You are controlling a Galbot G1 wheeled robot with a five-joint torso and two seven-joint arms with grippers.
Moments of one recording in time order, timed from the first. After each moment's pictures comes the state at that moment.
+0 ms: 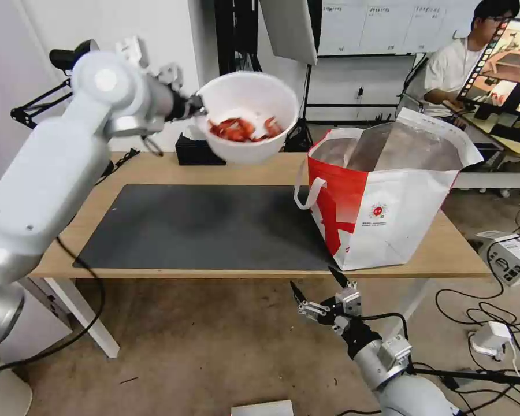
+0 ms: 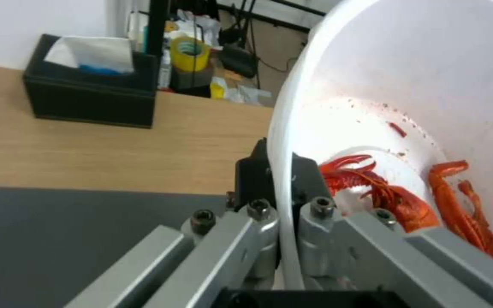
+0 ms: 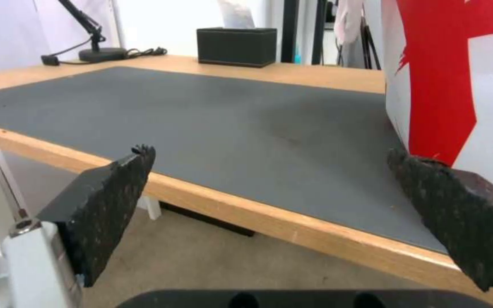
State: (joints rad) left arm -0.16 -1.00 0.18 -1.59 -1.91 0.74 -0.98; right arm -1.45 0.79 0.07 2.17 0.45 0.10 0.29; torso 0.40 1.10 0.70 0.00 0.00
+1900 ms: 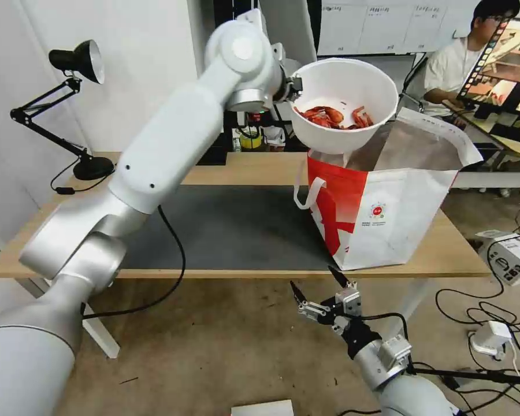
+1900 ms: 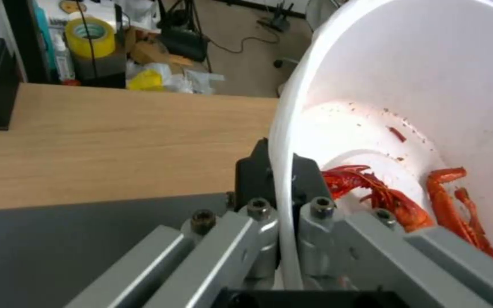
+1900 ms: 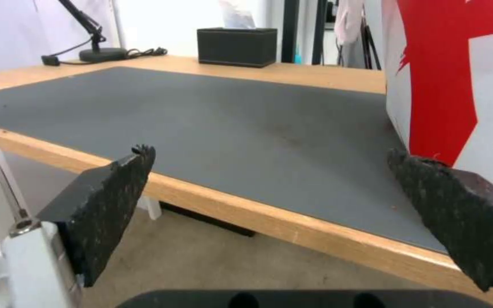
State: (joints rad) left arm -0.24 -1.38 0.29 -1.37 -1.77 0.68 -0.99; right arm -1.45 0.79 0.07 2.17 0.45 0.10 0.29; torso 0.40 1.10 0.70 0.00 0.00
